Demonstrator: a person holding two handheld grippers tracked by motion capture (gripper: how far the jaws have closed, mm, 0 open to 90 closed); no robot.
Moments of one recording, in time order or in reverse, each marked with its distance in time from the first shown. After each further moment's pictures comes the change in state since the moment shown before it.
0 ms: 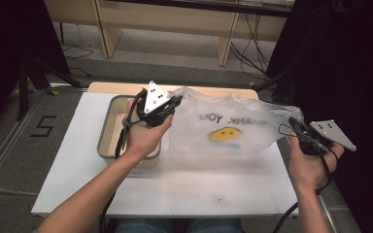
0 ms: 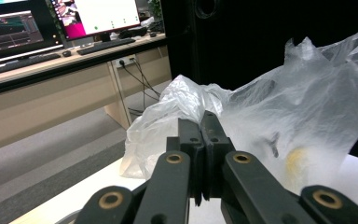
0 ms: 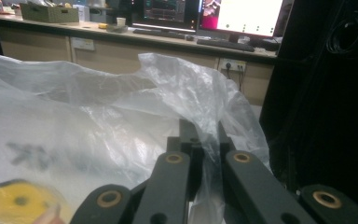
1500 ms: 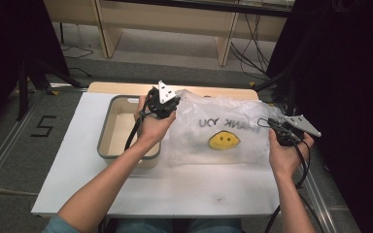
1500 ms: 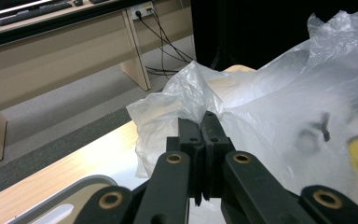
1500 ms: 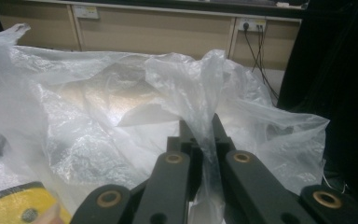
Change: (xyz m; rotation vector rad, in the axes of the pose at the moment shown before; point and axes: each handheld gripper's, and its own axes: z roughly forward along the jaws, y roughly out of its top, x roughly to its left) left arm 0.022 -0.040 0.064 0.185 0.080 -0.008; right arm 0.017 -0.036 0.061 0.140 0.040 0.056
